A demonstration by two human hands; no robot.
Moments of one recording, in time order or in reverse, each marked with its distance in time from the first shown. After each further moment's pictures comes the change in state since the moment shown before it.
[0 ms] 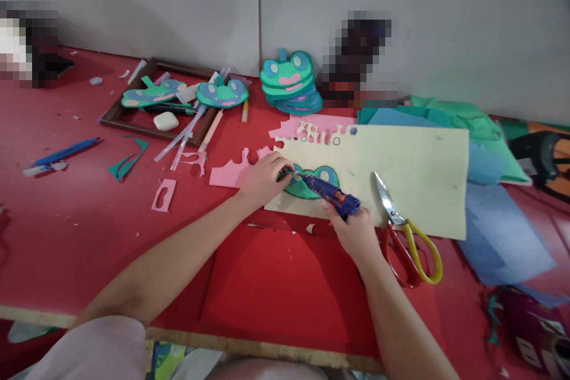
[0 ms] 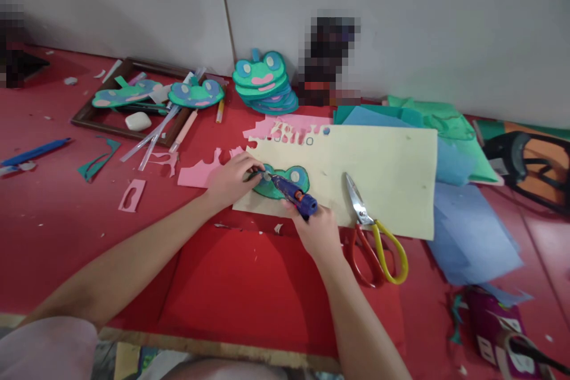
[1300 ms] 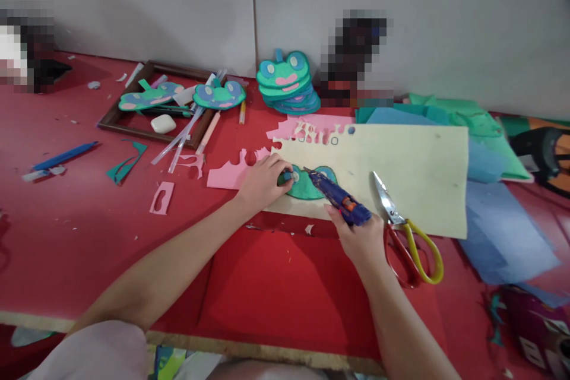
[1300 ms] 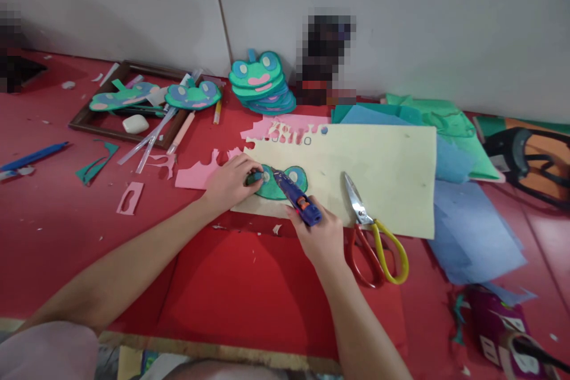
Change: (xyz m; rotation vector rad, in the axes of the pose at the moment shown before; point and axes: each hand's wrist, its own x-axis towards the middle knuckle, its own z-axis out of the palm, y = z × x) left_hand -0.002 0.006 -0.002 0.157 -0.002 0.079; right_hand -0.009 -0.001 -0.006 0.088 0.171 -0.053
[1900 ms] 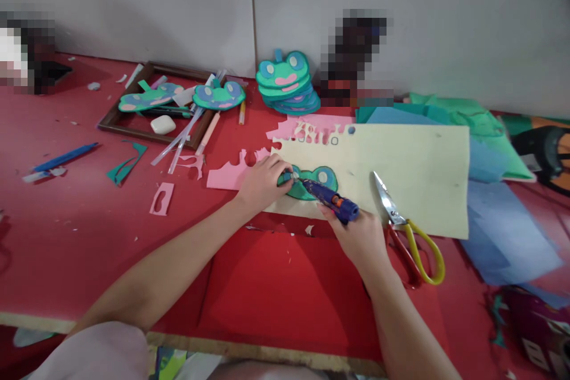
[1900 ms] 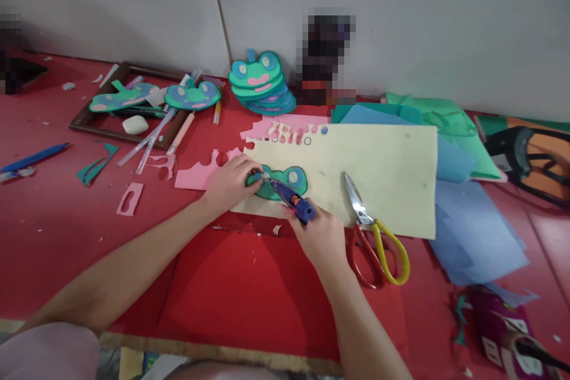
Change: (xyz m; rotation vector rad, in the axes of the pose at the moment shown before) left_hand 0.000 0.000 0.003 0.050 0.046 0.024; right_hand 0.000 0.000 0.001 -0.322 -0.126 -0.076
